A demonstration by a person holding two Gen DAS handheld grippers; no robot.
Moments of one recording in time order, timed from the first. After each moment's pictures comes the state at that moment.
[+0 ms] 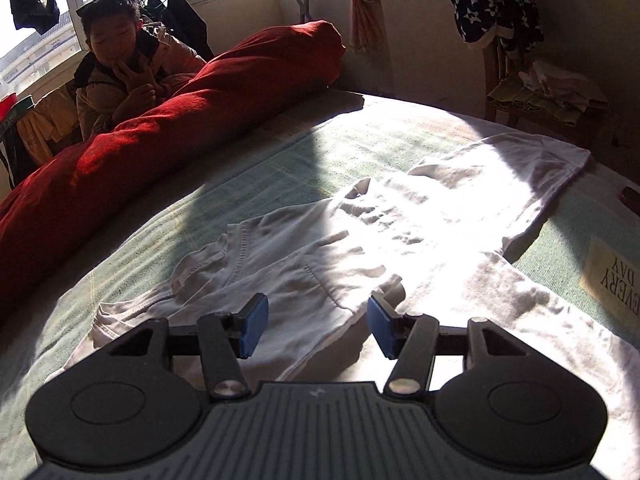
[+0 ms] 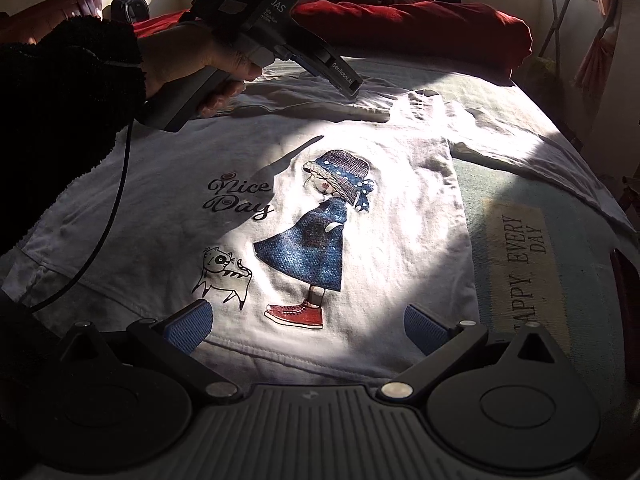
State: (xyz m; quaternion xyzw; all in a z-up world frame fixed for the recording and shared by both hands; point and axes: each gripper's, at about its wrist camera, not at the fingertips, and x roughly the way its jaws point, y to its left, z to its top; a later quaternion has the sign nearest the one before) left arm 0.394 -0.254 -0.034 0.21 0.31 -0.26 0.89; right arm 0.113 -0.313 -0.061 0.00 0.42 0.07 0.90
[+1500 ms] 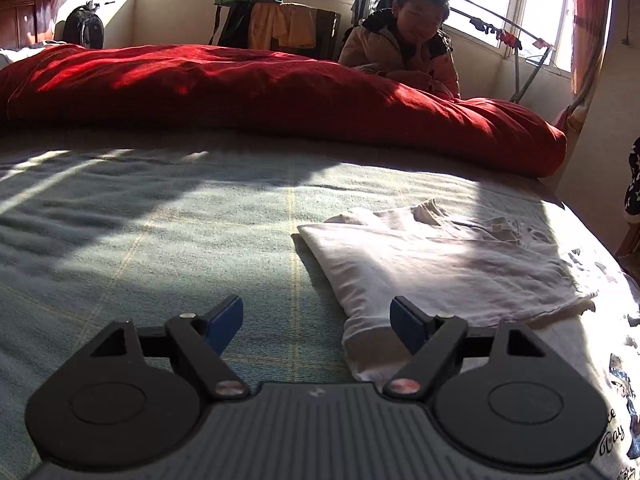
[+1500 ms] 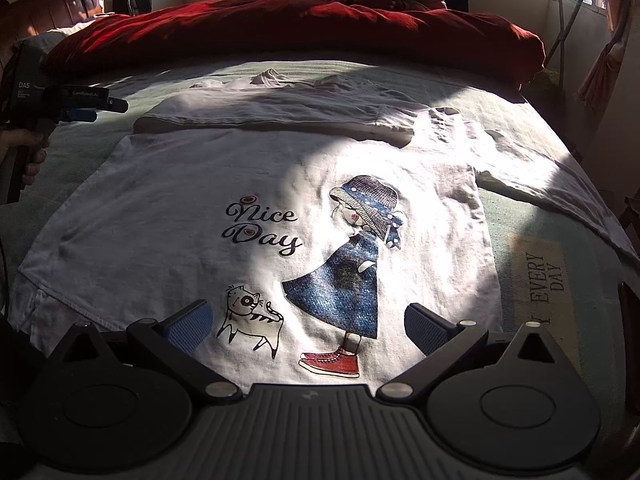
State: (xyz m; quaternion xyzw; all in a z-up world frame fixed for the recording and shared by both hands) left arm 0.362 0.078 -0.034 -0.08 0.31 -0.08 0.94; right arm 0.144 -0.280 -0.051 -0.01 0.42 0.06 0.90
